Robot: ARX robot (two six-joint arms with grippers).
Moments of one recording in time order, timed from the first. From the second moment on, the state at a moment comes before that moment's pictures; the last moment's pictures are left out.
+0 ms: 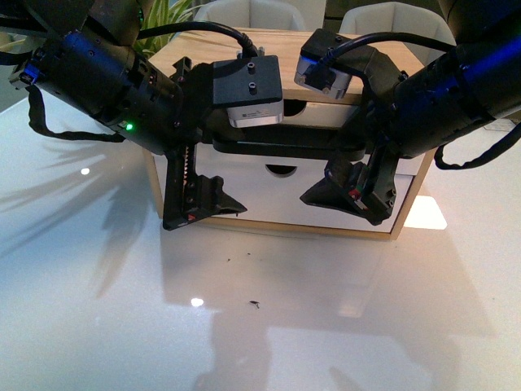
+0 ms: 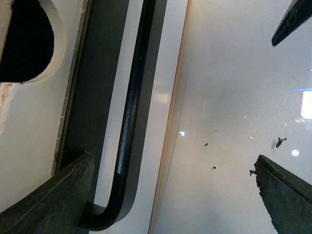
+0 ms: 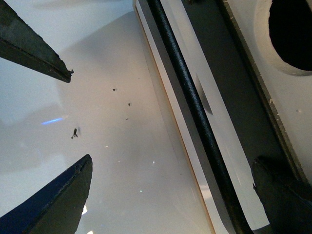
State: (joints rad) left arm -0.32 2.02 1.34 -0.22 0.46 1.17; right arm 0.31 1.91 1.31 -0.28 -0.37 -0.85
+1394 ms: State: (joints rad) left arm -0.35 1.71 1.00 -0.38 0.48 1.34; right arm 0.37 1.62 0.97 -0.36 -0.50 -0.86
